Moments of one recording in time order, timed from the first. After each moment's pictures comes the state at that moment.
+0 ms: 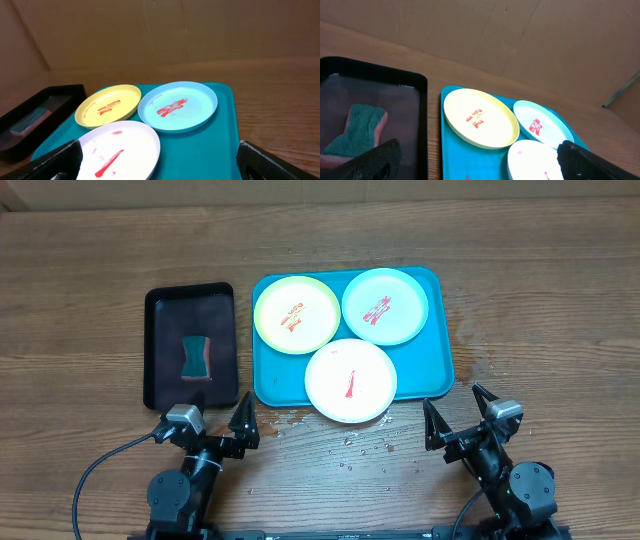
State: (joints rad) left arm -0.08 0.02 0.02 -0.08 0.13 -0.41; right arm 0.29 0.01 0.07 -0.17 -0.07 0.20
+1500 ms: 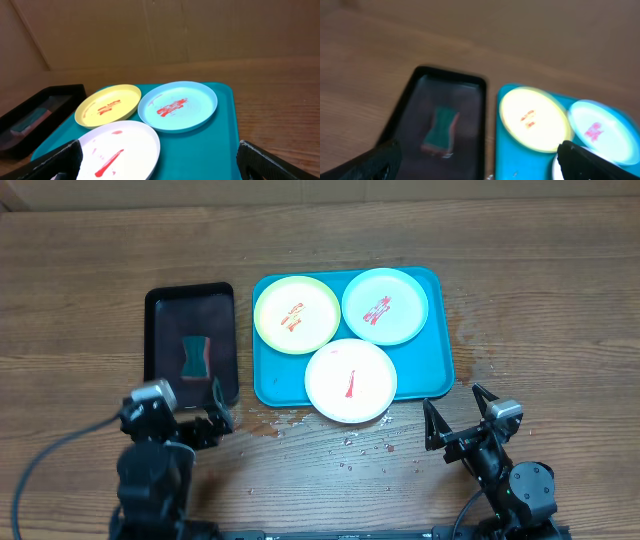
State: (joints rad) left arm -0.08 0.39 0.54 -0.51 -0.15 -0.31; right arm 0.29 0.01 0.07 -0.17 -0.07 0.20
